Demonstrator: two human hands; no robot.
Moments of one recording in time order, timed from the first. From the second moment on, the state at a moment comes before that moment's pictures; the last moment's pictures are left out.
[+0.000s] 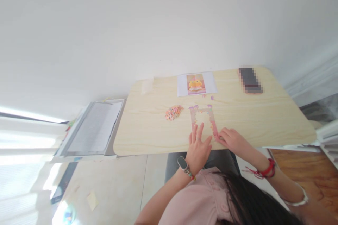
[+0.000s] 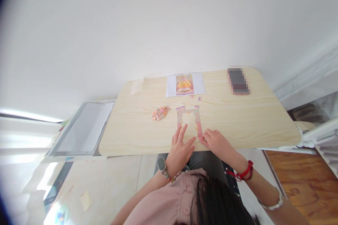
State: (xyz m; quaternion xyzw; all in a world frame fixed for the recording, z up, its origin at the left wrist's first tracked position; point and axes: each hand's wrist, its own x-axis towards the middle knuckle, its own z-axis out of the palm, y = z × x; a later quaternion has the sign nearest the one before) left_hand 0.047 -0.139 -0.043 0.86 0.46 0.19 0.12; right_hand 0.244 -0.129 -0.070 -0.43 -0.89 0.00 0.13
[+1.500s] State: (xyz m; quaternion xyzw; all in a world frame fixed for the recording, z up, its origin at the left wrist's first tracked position) left_hand 0.031 -0.127 -0.043 0.83 0.51 0.20 0.09; right_hand 0.236 0.041 -0.039 -0.59 -0.80 0.10 0.10
